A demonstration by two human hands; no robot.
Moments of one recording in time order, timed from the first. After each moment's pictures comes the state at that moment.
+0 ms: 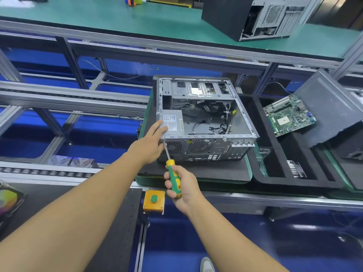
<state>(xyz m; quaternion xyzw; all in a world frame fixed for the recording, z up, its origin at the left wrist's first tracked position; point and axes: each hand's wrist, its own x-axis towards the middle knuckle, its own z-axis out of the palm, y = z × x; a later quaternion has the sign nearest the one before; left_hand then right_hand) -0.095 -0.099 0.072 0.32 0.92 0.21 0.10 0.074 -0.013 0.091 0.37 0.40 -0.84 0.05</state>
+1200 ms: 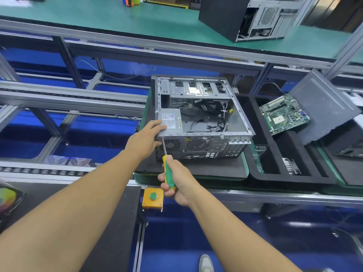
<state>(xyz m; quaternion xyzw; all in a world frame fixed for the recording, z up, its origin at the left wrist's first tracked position) -0.100 -0.106 0.076 0.34 0.92 0.20 0.01 0.071 -0.014 0.108 0.34 0.49 -0.79 0.16</state>
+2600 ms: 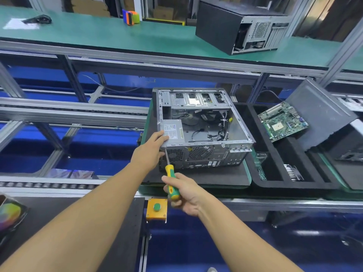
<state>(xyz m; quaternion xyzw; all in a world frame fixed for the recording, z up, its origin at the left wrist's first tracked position) -0.094 -0.102 0.076 0.33 0.93 0.17 -0.01 0.080 -0.006 0.108 0.30 0.53 -0.77 0.17</state>
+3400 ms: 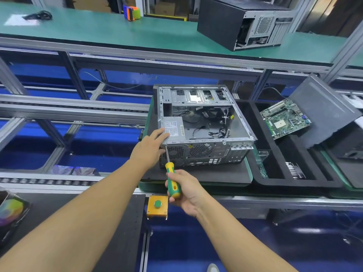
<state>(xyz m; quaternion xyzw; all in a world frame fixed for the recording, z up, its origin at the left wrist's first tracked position) -0.096 -0.104 0.072 0.36 0.92 0.14 -0.02 0.083 -0.013 0.103 0.33 0.49 -0.80 0.11</state>
